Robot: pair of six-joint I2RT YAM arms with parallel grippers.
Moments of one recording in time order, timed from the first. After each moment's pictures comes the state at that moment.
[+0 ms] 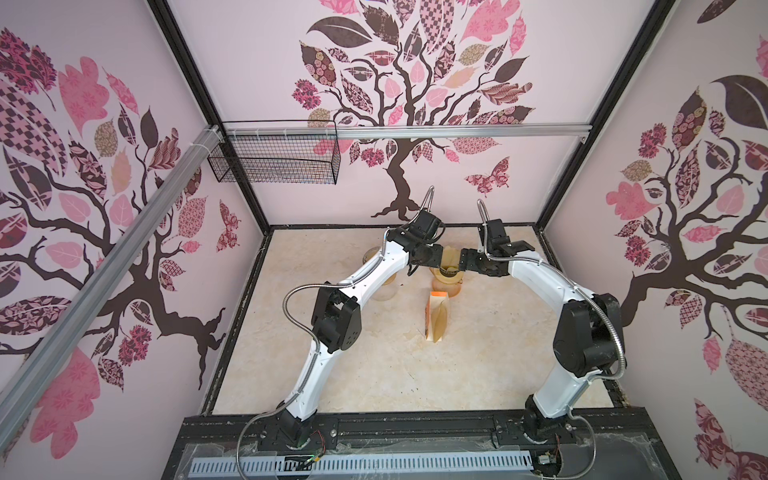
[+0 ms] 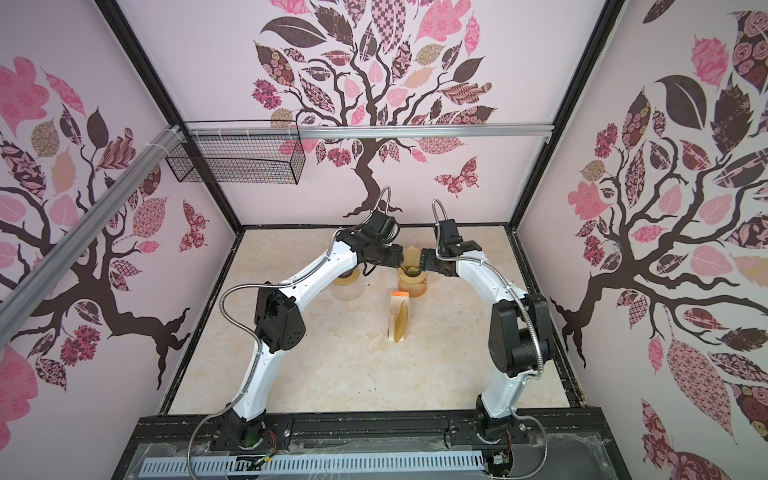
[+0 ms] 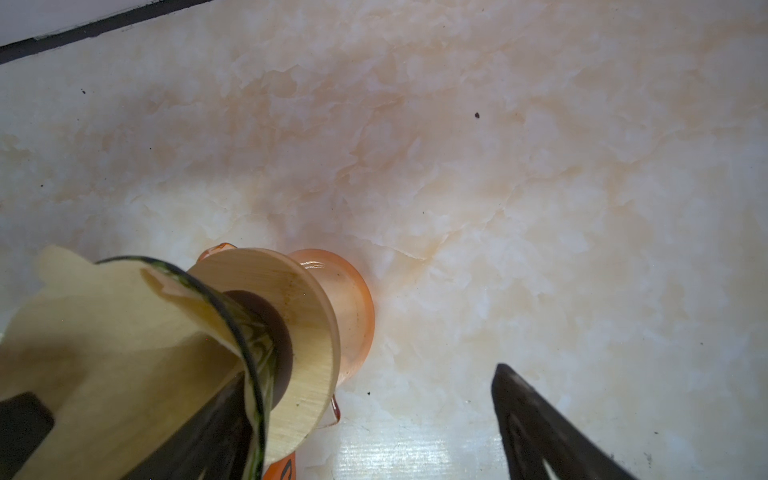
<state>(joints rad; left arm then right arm) -0.67 2.31 2.27 -0.87 0.02 -0.36 0.23 1.75 1.41 -0.62 0.05 0.38</state>
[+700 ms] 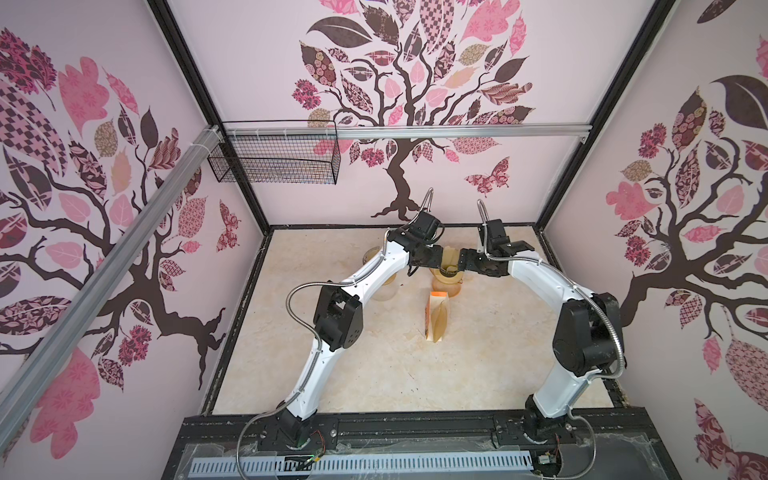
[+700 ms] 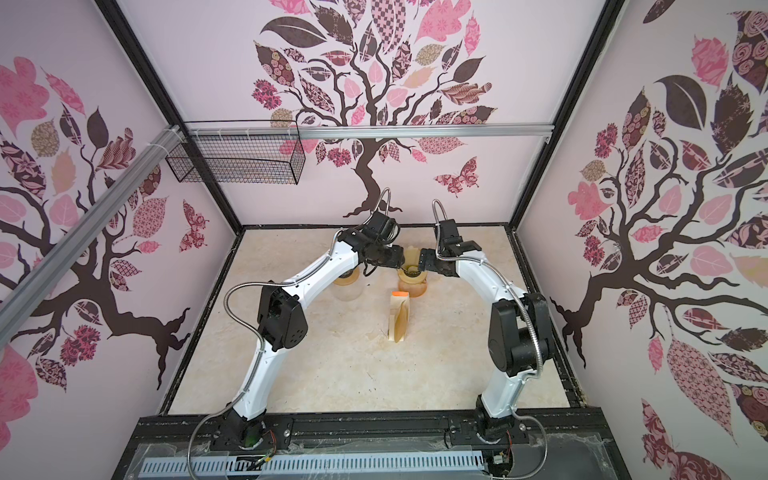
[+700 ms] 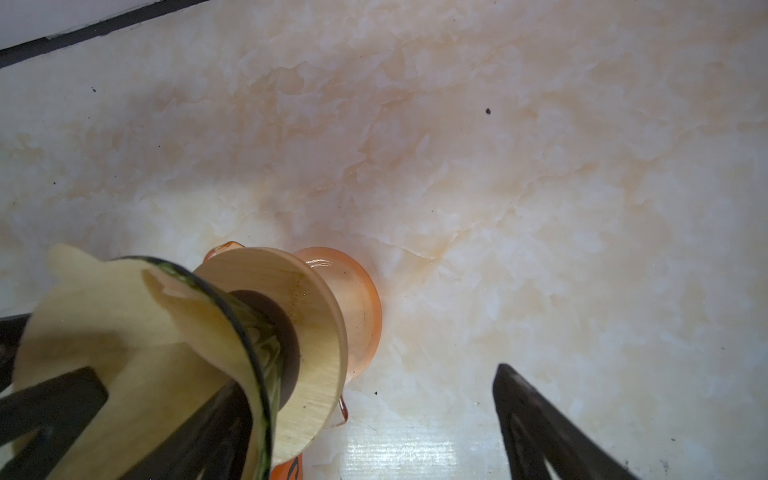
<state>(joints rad) -0.66 2.33 2.29 -0.86 0.07 -0.37 0.23 1.75 1.41 -0.62 0.02 0.38</state>
